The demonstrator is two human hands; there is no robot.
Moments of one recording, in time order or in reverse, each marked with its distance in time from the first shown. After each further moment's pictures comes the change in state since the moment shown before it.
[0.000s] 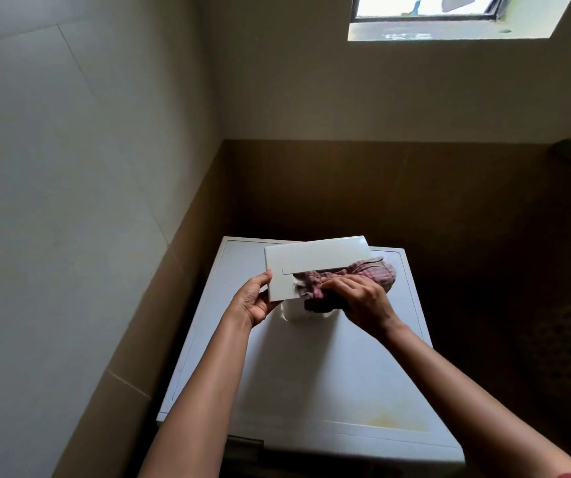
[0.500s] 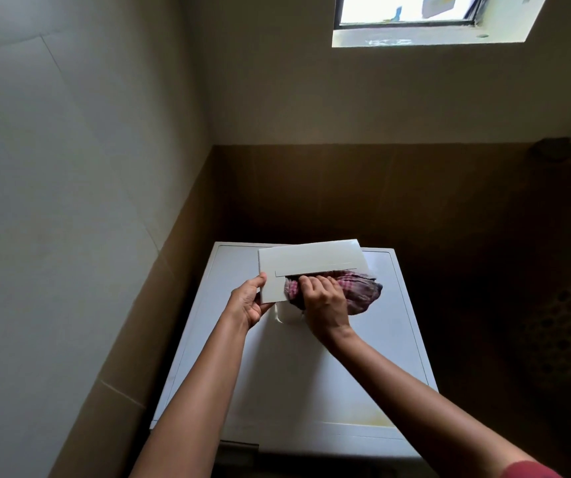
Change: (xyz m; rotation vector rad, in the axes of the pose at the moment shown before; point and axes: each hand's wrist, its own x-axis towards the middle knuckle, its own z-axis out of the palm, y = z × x) left_hand 0.002 -0.004 0.010 0.079 0.093 0.053; right_hand 0.022 -0.055 0.036 -0.230 0.029 0.335
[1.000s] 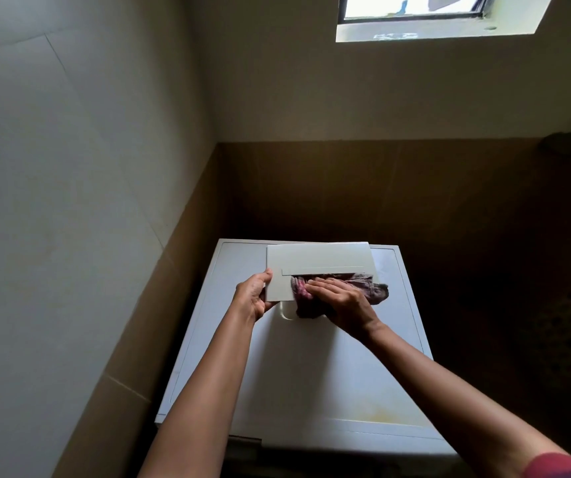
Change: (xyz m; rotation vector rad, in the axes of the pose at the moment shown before) left_hand 0.003 0.000 0.007 0.110 0.061 0.027; right_hand -0.009 0.052 -0.011 0.321 0.008 -0.399
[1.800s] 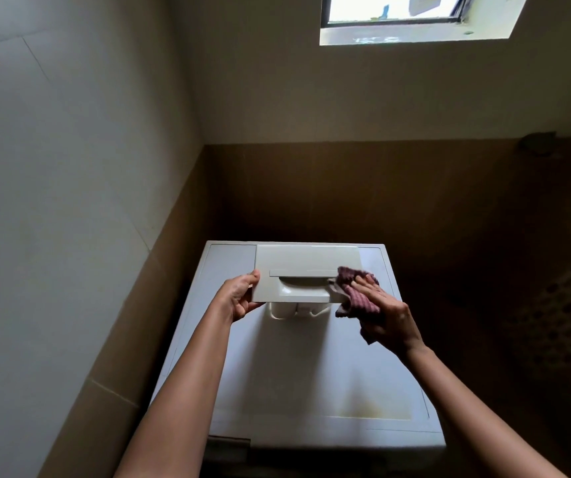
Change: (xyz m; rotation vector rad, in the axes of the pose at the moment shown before) left_hand -0.001 0.004 -0.008 0.135 -0.124 -0.011; right_hand -0.078 0.029 -0.055 0.214 0.081 0.383
